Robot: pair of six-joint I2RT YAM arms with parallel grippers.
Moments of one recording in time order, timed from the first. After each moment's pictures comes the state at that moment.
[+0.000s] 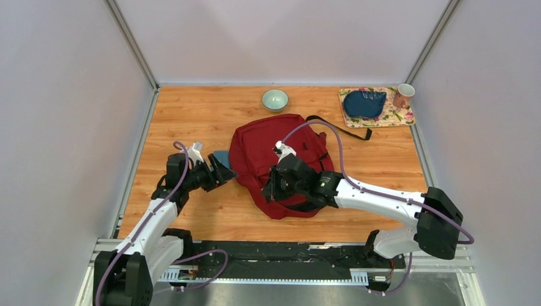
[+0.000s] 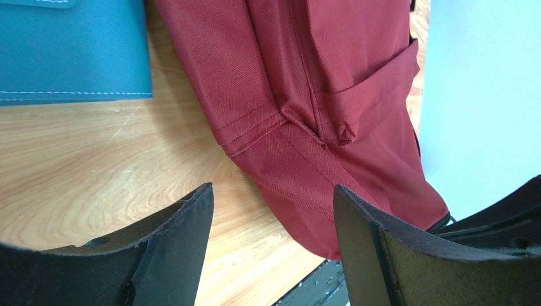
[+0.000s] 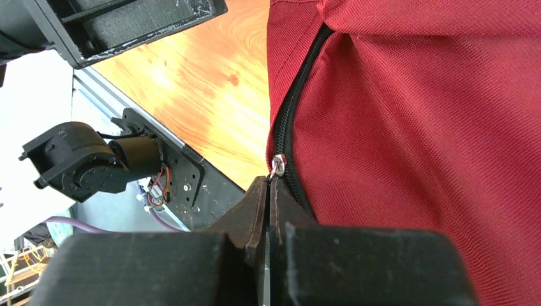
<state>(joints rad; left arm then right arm) -0.11 0.90 0.36 -0.06 0.60 -0.70 1.06 1.35 0.92 -0.24 0.01 0.86</state>
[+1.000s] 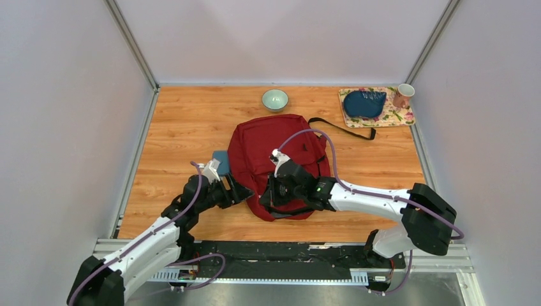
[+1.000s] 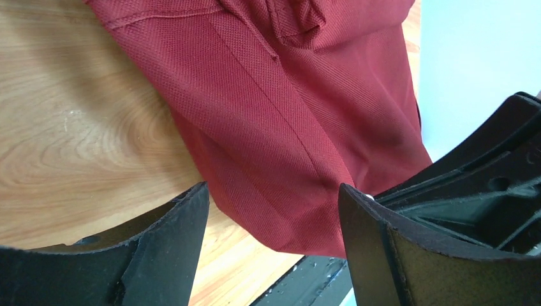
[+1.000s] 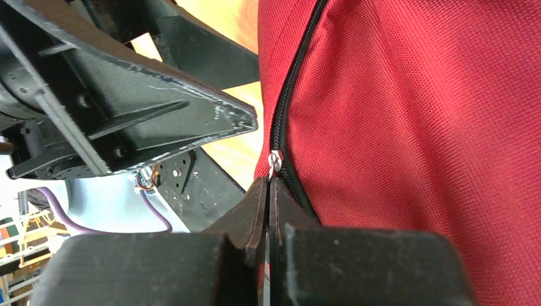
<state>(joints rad) -0.49 0.69 0.17 0.04 0.31 -0.91 1.06 1.42 0.82 -0.05 -0.10 0.84</state>
